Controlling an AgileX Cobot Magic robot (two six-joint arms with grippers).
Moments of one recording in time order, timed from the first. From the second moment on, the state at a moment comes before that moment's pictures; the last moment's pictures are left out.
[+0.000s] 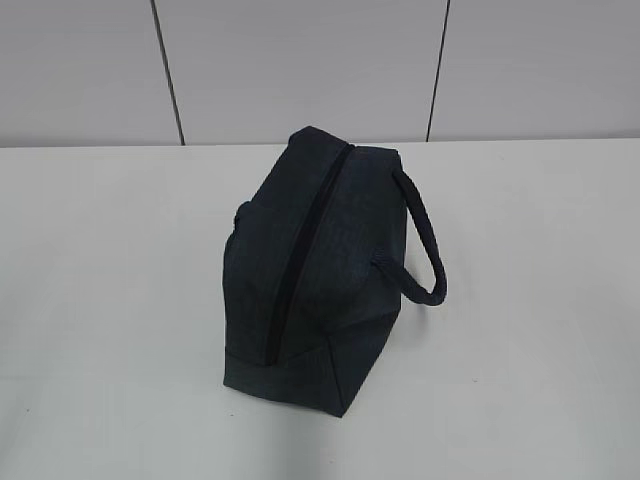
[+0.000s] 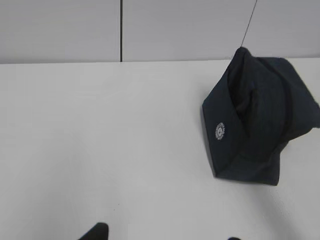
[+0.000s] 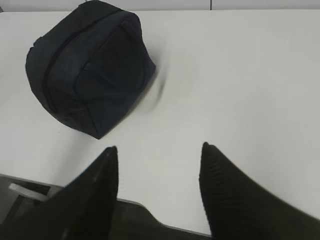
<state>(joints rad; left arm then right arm) -0.17 0.08 -0.71 -0.12 1.27 0.05 0.00 0.17 -0.84 0.25 1.27 -0.09</state>
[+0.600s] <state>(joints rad) -0.17 -0.02 -0.55 -0.07 1.16 0.05 0.00 -0.02 -0.56 -0.04 1.28 -0.07</state>
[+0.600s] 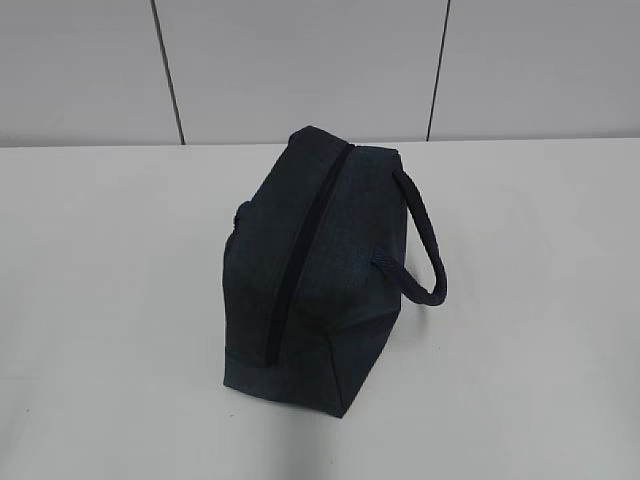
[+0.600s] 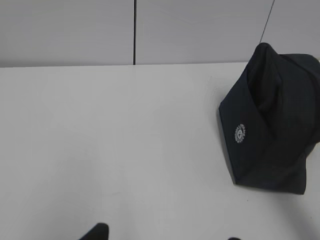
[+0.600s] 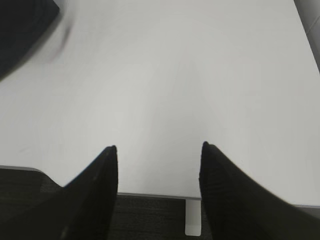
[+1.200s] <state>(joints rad) -0.17 -0.02 -0.52 -0.07 1.11 0.05 0.00 -0.02 -0.50 0.00 1.17 -0.07</state>
